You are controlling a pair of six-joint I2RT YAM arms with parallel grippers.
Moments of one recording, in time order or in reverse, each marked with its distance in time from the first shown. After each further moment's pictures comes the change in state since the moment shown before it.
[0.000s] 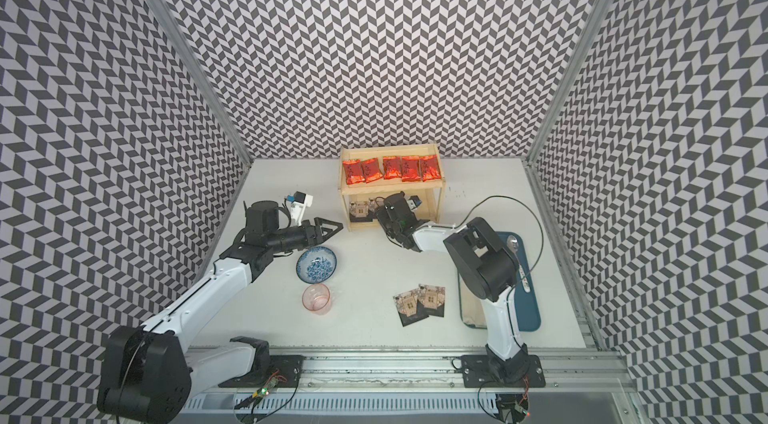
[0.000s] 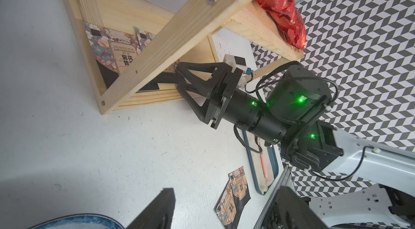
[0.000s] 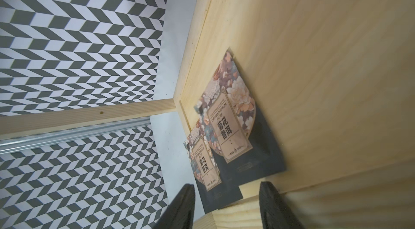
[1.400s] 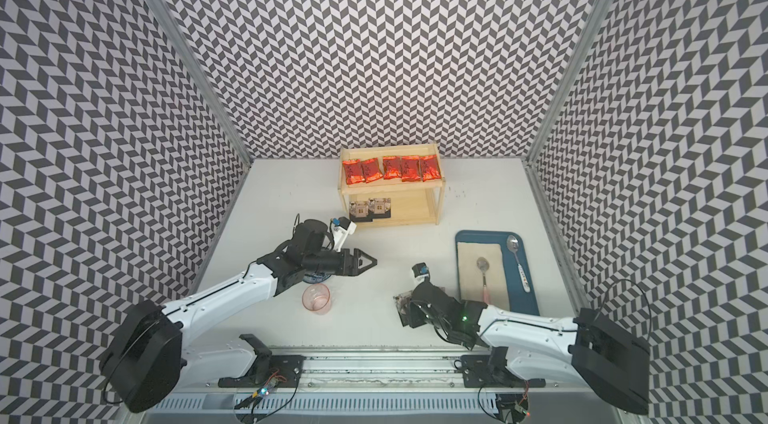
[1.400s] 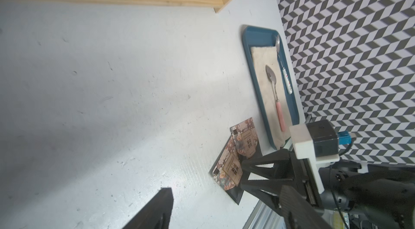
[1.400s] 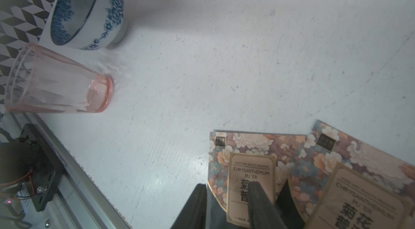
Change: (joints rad) left arm -0.435 0.095 -0.035 -0.039 -0.239 0.011; right arm 0.426 -0.947 -0.883 -0.272 0.104 -0.687
